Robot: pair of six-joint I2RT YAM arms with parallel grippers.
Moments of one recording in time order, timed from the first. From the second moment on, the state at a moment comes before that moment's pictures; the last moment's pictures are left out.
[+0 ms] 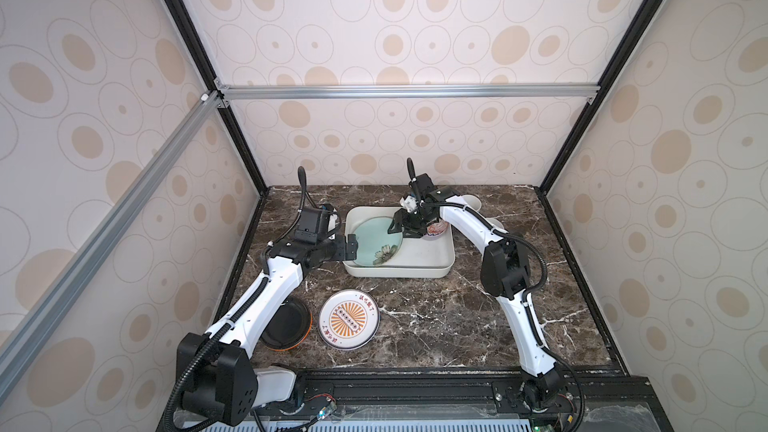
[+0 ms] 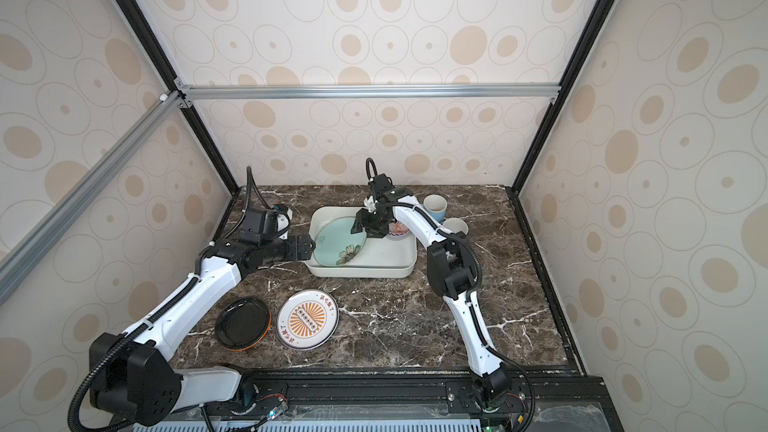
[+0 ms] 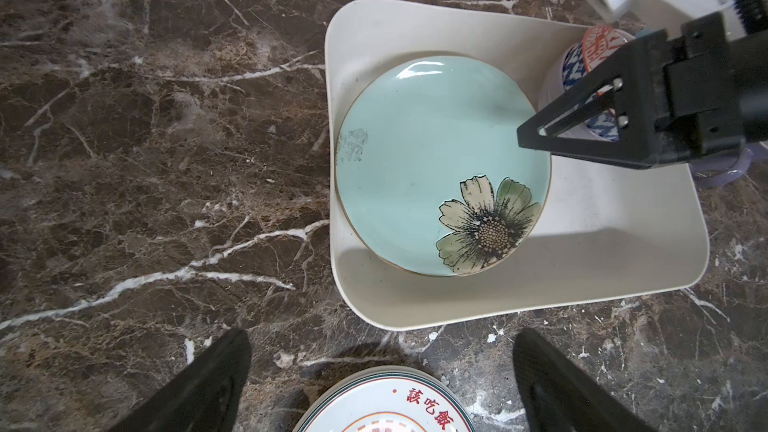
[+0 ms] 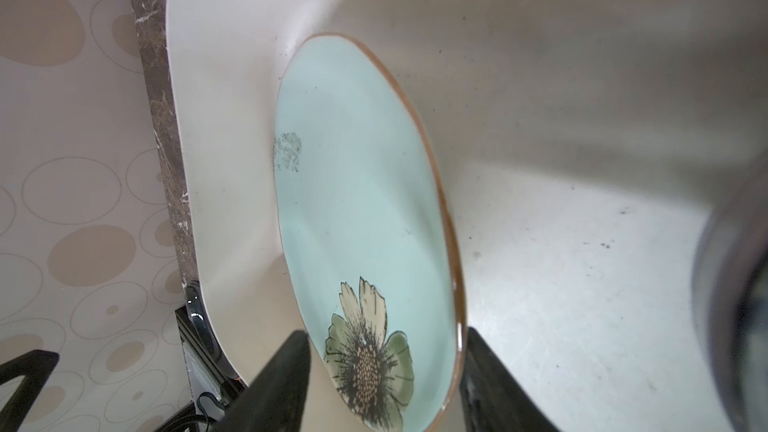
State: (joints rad) left arm -0.25 1.30 1.04 -0.59 0.07 -0.26; right arm 0.50 2.41 2.26 -0.96 -0.50 0.53
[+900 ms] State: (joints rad) left arm -0.23 1.06 0.70 -0.45 0.18 -0.37; right arm 0.66 1.96 1.82 -0.95 -0.40 0.44
